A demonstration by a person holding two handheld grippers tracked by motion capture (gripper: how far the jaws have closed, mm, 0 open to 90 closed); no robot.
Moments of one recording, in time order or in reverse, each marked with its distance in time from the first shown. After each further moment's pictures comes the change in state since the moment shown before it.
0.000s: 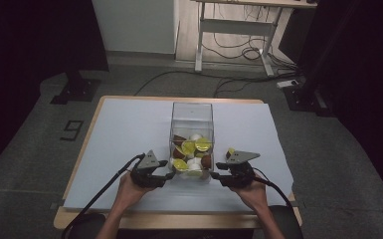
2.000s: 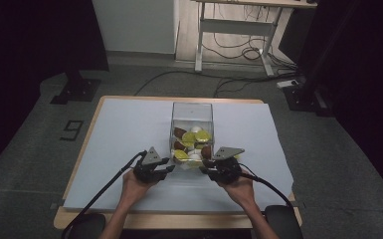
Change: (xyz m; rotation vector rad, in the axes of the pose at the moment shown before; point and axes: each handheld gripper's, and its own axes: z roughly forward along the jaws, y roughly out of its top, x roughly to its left) left arm 0.011 -0.003 0.015 0.013 0.067 -0.041; right arm 0.015 0.025 0.027 0.017 -0.006 -0.007
